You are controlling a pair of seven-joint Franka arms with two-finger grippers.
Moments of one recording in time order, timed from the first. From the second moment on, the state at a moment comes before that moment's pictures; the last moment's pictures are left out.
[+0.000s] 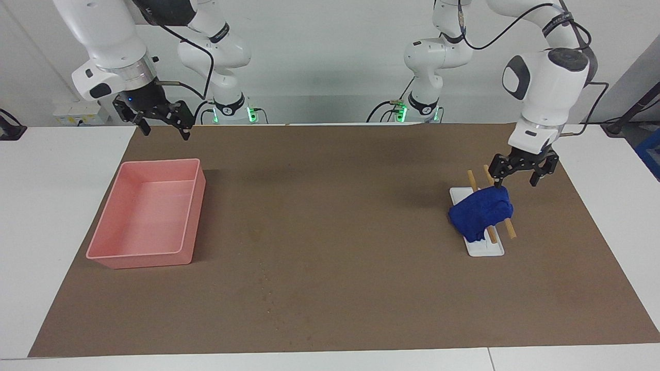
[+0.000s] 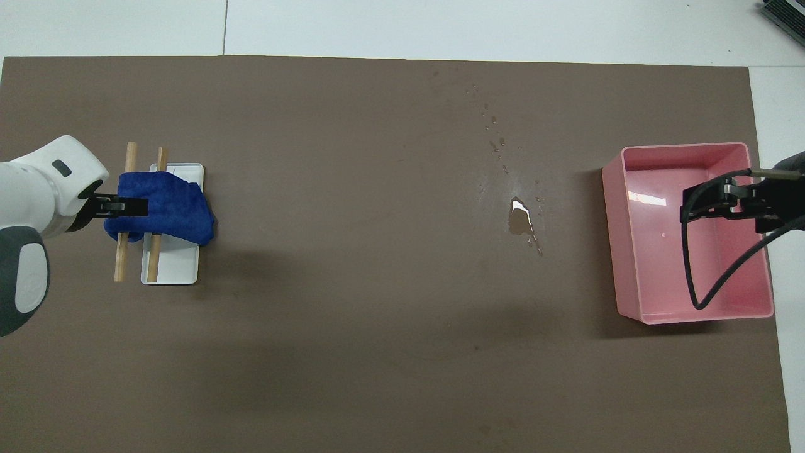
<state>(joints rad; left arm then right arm) 0.03 -0.05 -0.06 -2.11 0.16 2.24 -0.02 0.03 -0.02 0.00 -1.58 -0.02 1.50 0.20</state>
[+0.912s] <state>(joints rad) 0.00 0.00 -0.06 -2.16 0.33 2.36 -0.10 0.03 -0.03 0.00 -1.59 -0.02 1.50 0.20</state>
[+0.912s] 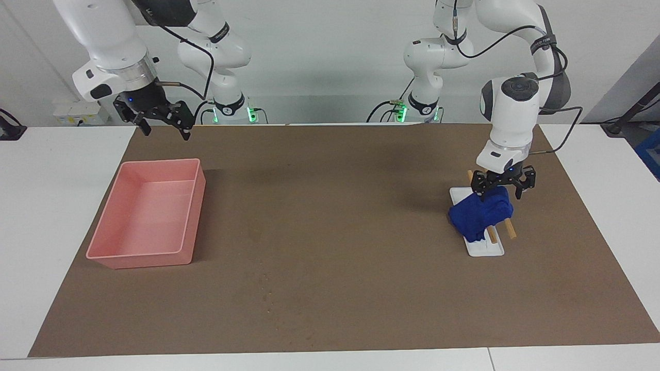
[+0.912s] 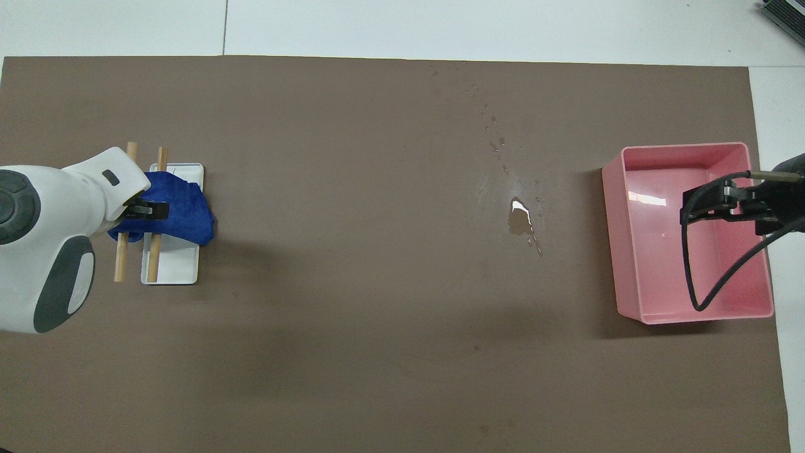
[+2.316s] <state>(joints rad) 0.00 -0.02 -0.05 -2.09 0.28 2.24 -0.13 0.03 -0.03 0.00 -1.59 -0.02 1.50 0.20</state>
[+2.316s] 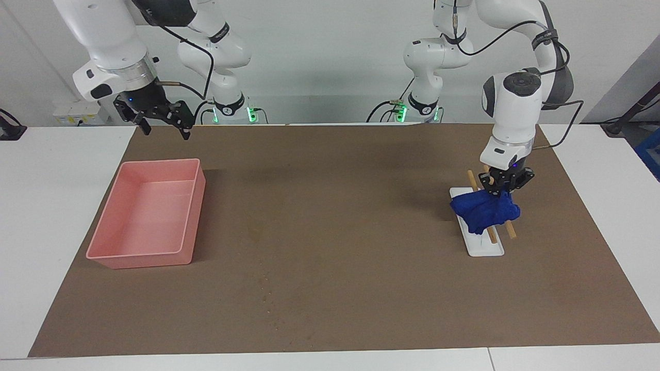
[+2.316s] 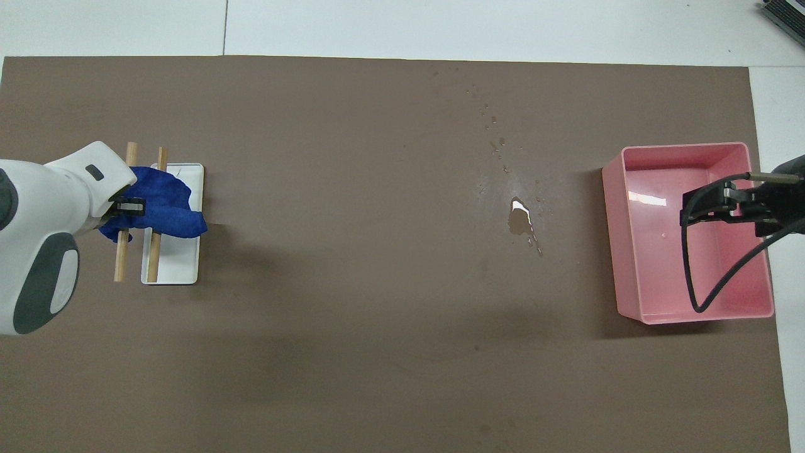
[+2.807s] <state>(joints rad) 0.00 -0.03 -0.06 -1.82 -0.15 1.98 -0.52 0.03 -0.03 0.00 -1.59 -0.02 1.50 0.20</state>
